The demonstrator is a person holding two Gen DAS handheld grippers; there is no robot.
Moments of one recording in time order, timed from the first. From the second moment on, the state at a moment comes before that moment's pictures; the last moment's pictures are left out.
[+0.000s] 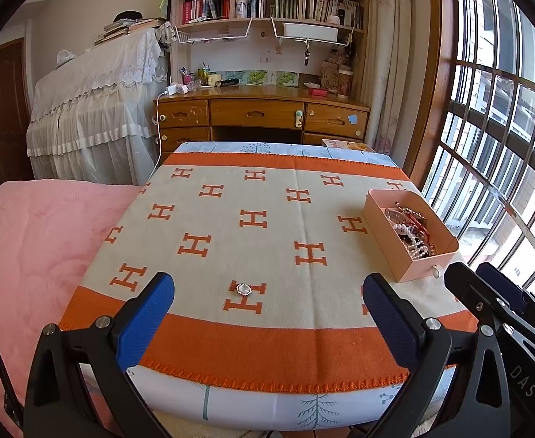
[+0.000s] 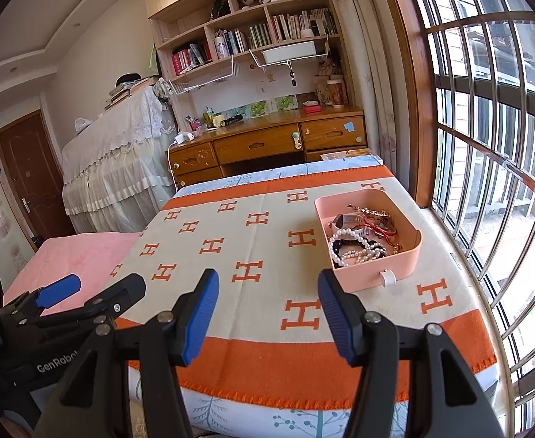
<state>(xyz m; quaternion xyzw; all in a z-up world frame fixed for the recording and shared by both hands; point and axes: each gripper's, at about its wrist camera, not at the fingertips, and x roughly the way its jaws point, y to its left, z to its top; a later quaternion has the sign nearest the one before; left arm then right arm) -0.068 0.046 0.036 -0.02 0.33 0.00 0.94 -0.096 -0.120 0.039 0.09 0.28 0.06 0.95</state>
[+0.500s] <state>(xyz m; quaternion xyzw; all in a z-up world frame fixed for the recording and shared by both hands) -0.070 0.051 0.031 -0.03 0.33 0.00 0.94 -0.098 -0.118 0.036 0.09 0.28 0.06 0.95</state>
